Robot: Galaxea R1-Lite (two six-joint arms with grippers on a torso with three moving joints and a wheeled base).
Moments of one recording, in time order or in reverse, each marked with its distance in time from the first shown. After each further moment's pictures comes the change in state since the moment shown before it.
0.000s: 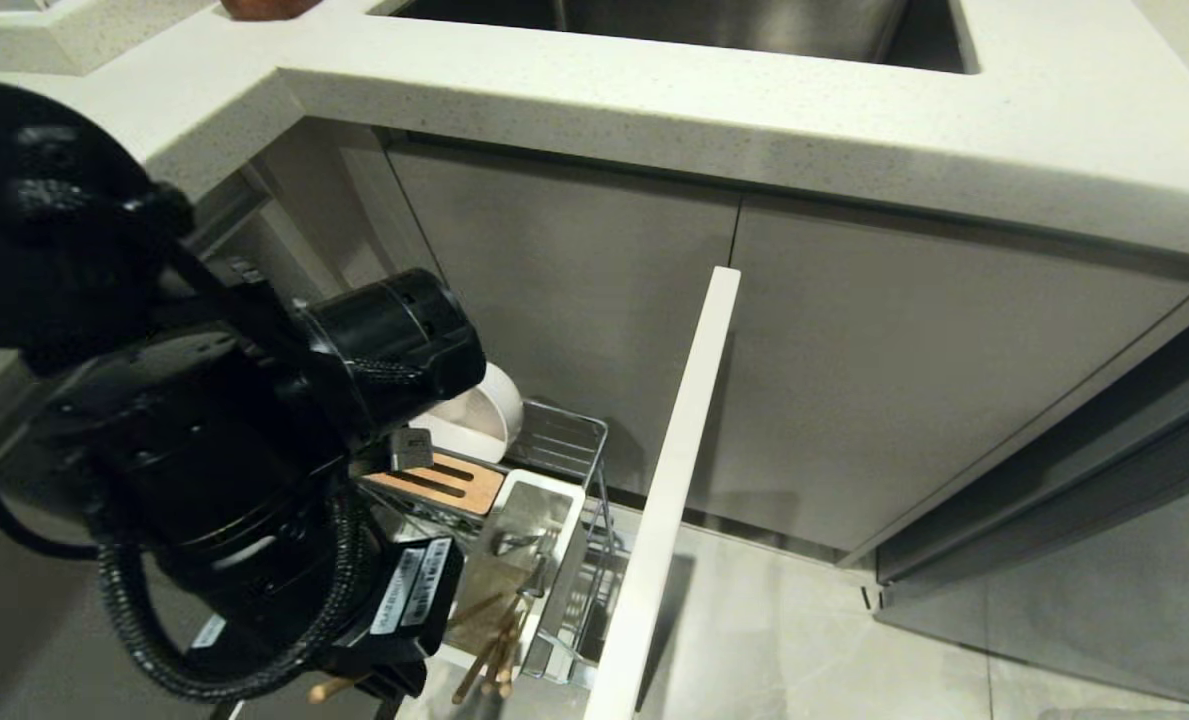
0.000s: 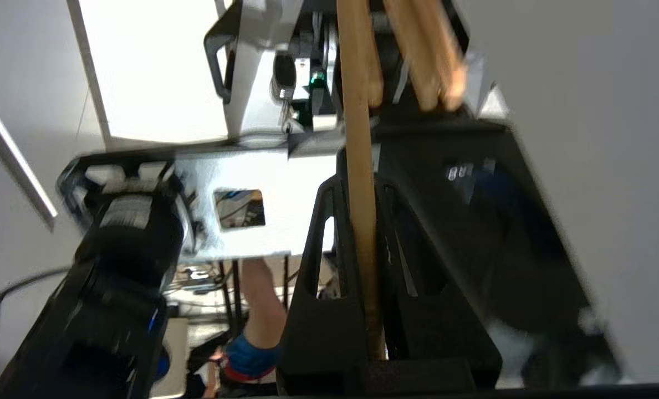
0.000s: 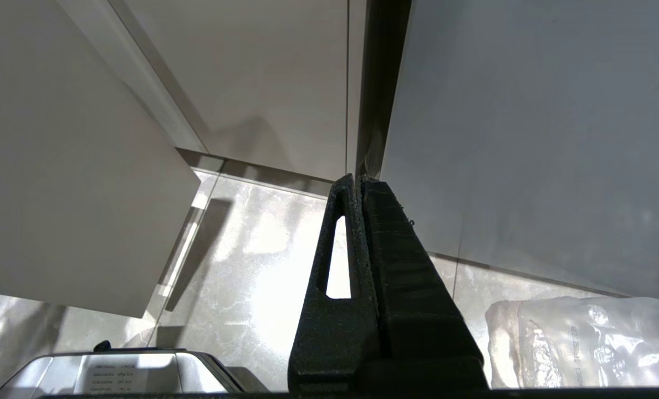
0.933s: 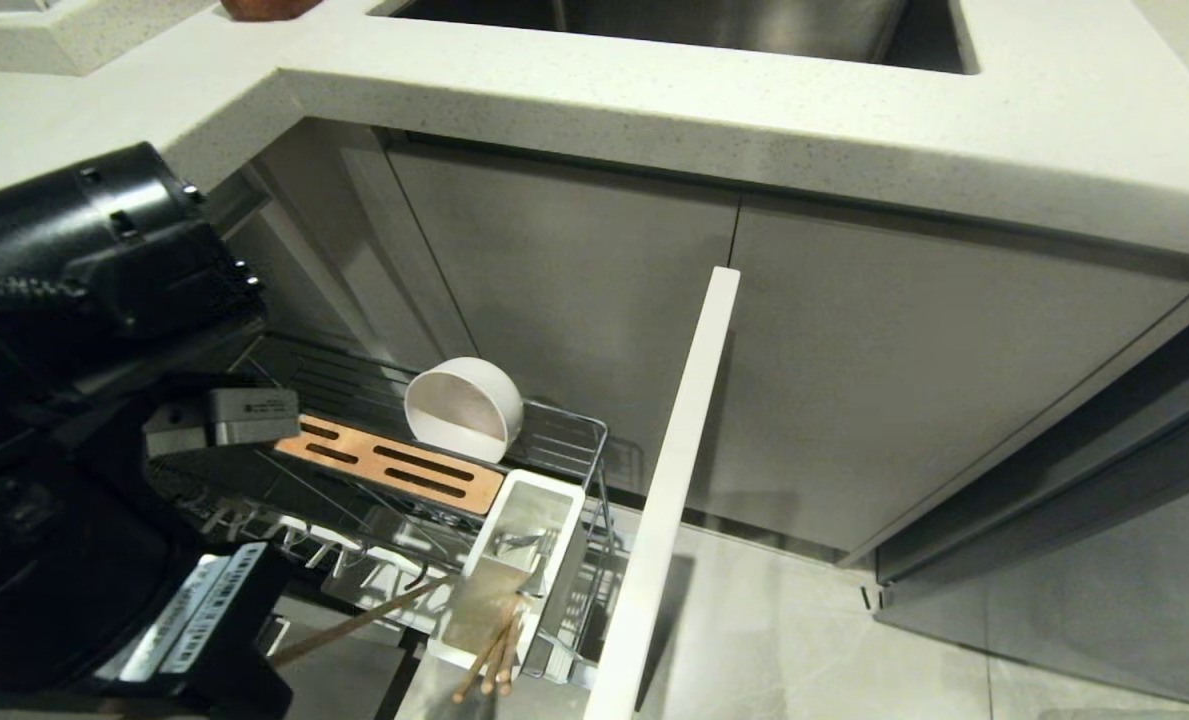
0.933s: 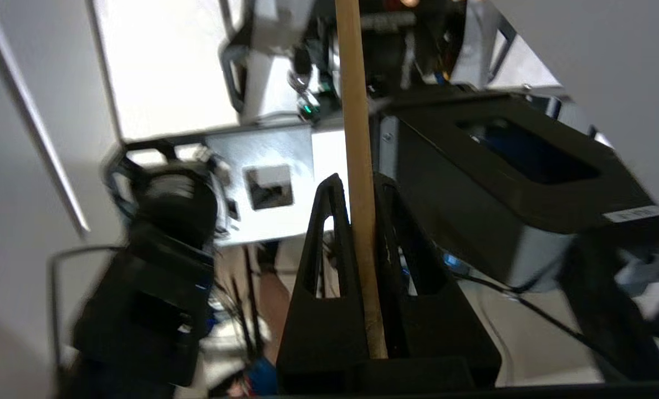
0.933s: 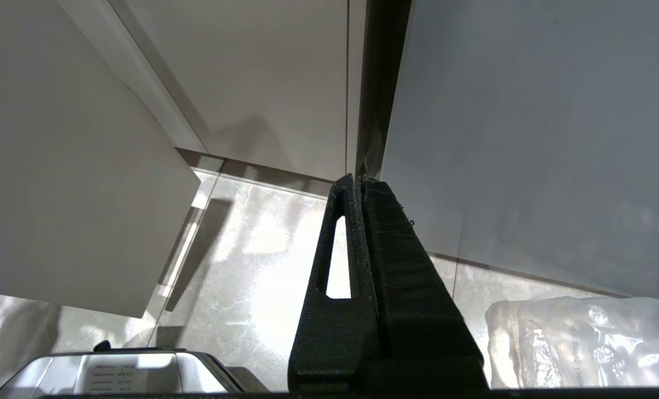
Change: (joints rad) left arm -0.039 -0.176 -0.074 0.162 0.035 0.020; right arm 0.000 0.000 0.000 0.000 0.000 0.000
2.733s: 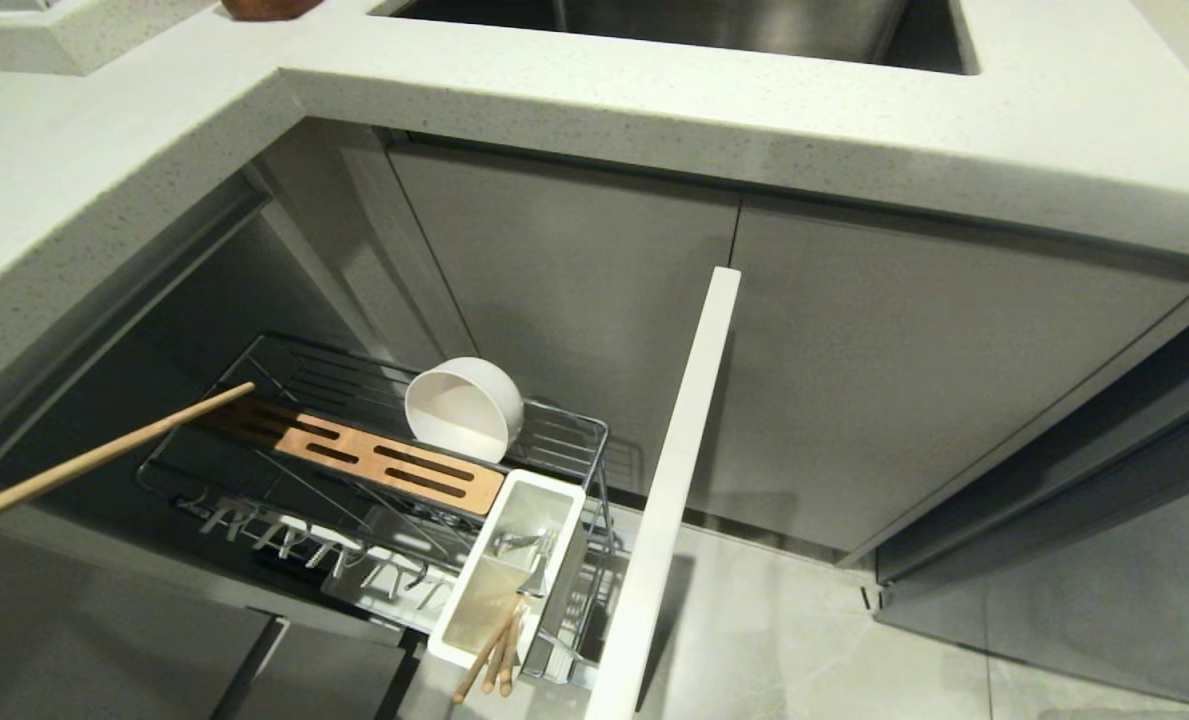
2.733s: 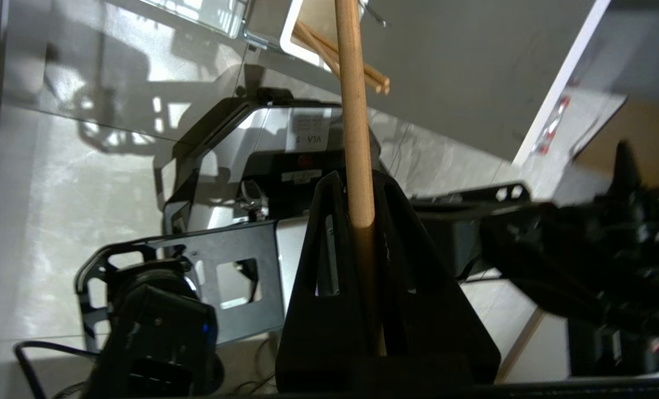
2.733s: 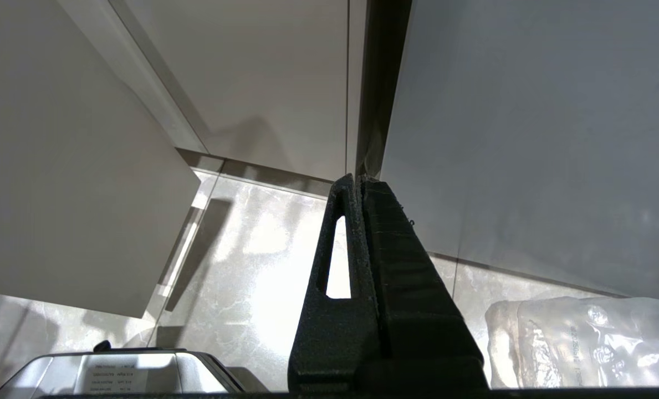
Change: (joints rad) left arm 0.252 -0.515 0.045 -0.137 -0.018 0.162; right arm 0.000 0.000 0.000 0.000 0.000 0.000
